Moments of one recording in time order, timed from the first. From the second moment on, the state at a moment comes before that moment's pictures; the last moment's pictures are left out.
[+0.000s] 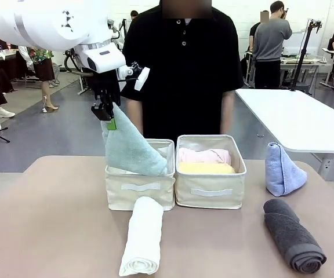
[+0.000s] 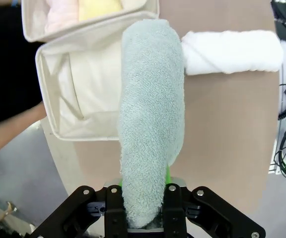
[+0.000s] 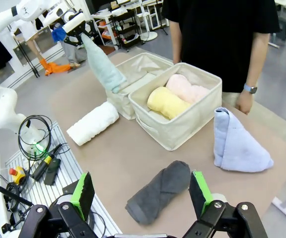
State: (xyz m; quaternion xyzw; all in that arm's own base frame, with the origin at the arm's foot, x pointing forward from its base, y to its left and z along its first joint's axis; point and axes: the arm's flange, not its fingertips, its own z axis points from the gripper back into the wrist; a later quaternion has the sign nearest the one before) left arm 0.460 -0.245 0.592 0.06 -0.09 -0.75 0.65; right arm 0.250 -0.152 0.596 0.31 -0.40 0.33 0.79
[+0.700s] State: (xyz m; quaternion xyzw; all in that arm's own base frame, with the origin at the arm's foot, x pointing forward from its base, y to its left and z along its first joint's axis) left arm 0.495 -0.257 0.554 0.08 -0.06 -0.73 0.67; right arm 0.250 -0.153 0.596 0.31 -0.40 0.33 0.79
